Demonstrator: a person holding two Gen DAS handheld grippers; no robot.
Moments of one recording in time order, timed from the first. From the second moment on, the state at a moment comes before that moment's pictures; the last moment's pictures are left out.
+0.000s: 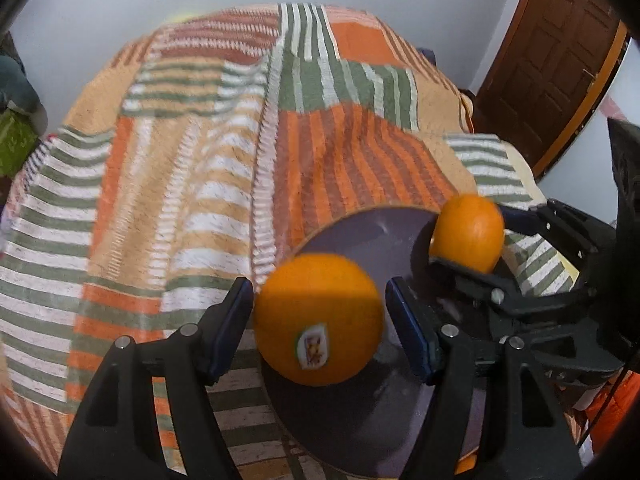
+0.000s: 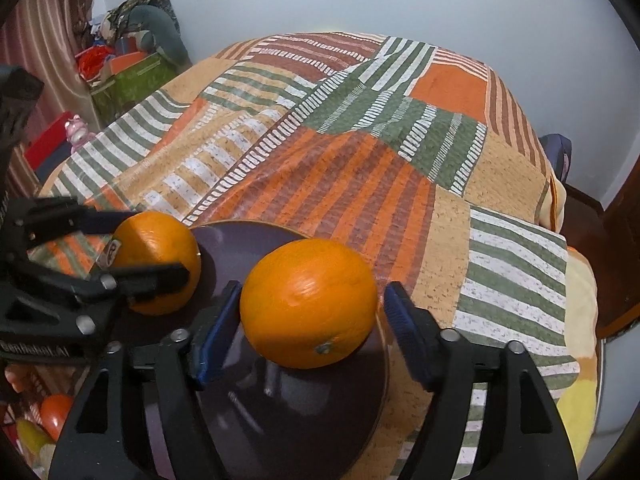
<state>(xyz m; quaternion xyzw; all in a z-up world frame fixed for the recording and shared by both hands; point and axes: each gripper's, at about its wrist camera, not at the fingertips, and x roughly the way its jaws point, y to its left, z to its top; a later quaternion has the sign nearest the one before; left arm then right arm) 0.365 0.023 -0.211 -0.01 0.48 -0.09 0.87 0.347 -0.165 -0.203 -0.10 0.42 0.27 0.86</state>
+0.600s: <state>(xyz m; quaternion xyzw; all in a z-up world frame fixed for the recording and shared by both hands) 0.270 0.041 -0.143 0.00 0.43 -0.06 0.90 0.277 -0.191 -0.145 -0.08 0.36 0.26 0.89</state>
